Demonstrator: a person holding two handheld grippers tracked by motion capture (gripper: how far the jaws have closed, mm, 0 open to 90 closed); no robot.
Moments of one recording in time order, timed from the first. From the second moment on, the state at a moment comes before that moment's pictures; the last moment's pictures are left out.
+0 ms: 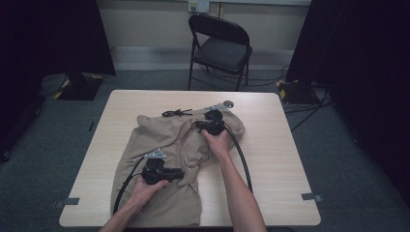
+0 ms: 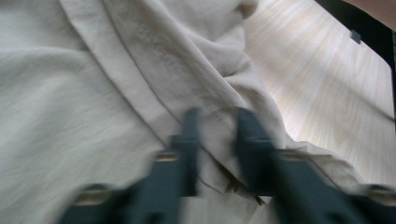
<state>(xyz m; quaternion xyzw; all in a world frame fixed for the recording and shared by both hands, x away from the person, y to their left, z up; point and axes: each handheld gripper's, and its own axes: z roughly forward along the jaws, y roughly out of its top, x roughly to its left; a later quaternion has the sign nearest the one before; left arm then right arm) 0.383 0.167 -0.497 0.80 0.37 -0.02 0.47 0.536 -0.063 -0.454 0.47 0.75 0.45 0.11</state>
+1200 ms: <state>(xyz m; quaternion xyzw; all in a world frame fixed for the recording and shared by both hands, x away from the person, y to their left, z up) 0.326 0.116 -0.454 0.83 0.24 -0.03 0.51 0.444 -0.187 -0.399 0.44 0.73 0.50 0.17</state>
